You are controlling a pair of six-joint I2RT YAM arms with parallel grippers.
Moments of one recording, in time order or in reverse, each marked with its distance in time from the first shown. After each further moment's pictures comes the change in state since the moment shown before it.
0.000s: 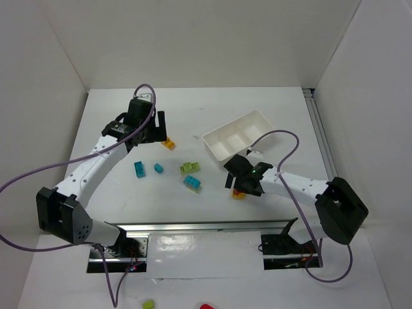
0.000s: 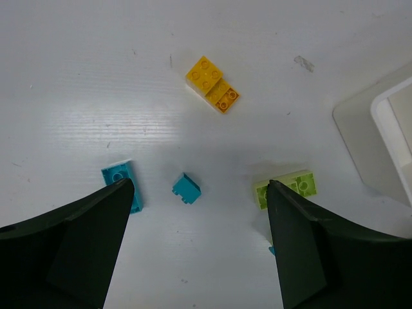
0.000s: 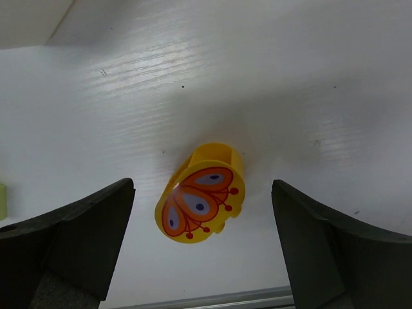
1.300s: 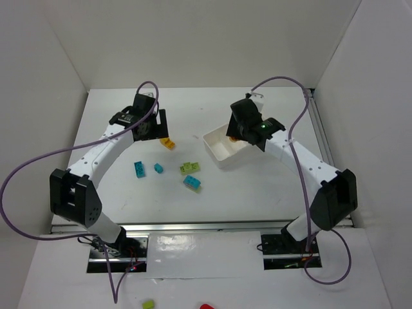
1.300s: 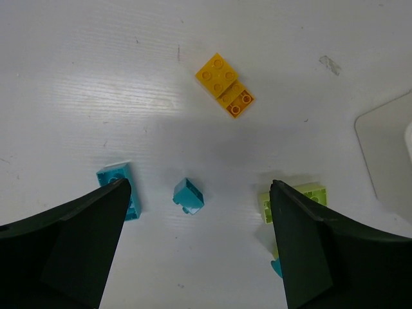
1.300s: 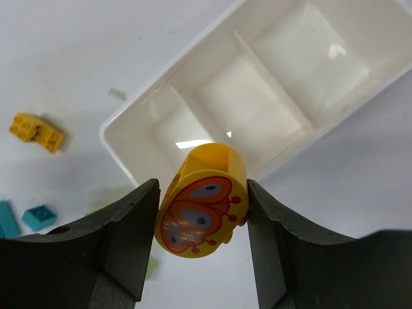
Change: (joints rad) left arm 0.043 0.157 0.085 -0.040 0.019 -0.035; right arm -0.195 0.119 0.587 -0.035 -0.019 -0.348
